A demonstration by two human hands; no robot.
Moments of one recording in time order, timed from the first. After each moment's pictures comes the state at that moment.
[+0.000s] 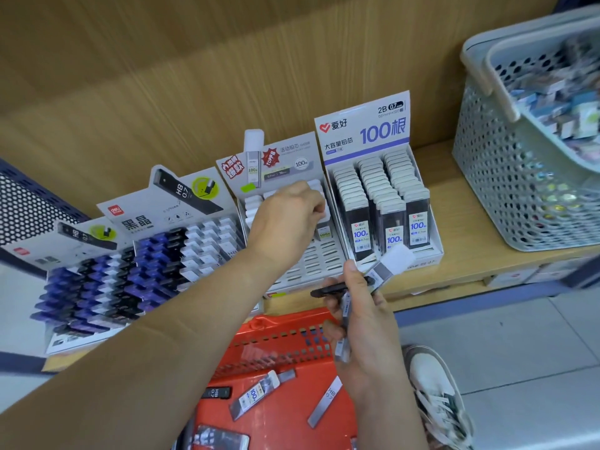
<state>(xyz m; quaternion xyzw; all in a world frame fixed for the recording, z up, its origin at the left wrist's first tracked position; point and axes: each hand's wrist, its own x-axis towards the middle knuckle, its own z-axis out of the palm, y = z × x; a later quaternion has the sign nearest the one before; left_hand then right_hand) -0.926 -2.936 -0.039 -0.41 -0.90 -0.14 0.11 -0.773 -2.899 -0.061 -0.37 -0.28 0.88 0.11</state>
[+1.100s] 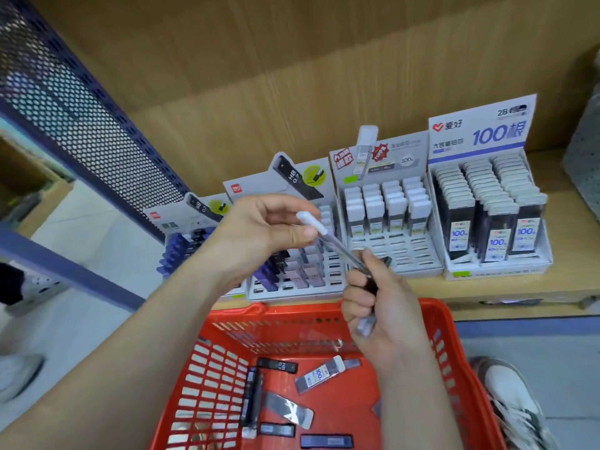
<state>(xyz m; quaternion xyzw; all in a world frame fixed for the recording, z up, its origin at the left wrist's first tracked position) -0.892 -3.102 0.054 -0.14 -0.78 -0.58 -0.19 -0.804 -2.978 -0.033 -0.26 -0.20 0.95 0.00</state>
